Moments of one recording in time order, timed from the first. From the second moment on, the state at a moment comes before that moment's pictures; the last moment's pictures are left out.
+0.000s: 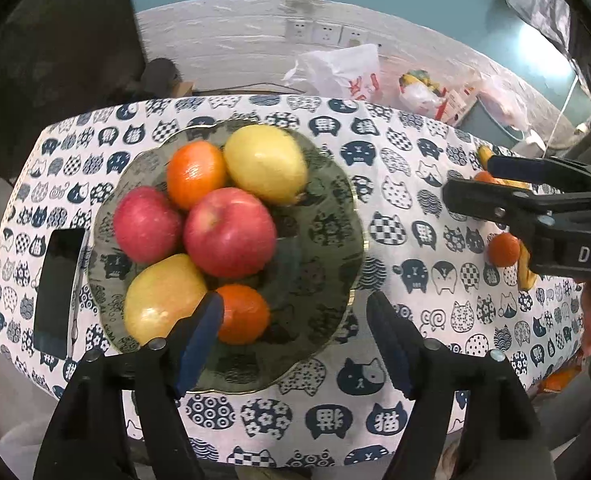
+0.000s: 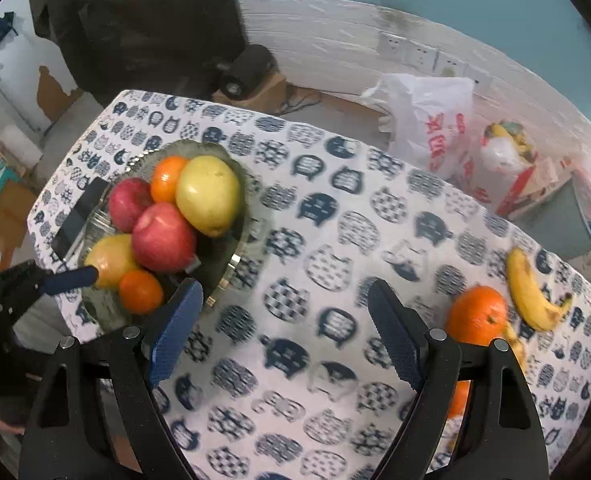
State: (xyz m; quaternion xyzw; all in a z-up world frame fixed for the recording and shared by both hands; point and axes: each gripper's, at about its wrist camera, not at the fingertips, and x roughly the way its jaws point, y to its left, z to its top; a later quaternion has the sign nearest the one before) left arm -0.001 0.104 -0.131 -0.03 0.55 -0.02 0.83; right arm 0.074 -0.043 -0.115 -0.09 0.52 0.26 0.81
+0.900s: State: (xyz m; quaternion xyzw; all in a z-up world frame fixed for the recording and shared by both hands) left arm 0.024 -0.021 -0.153 0.10 0.57 -0.08 0.81; right arm 0.072 -0.183 -0.172 -0.08 0.59 0.17 0.78
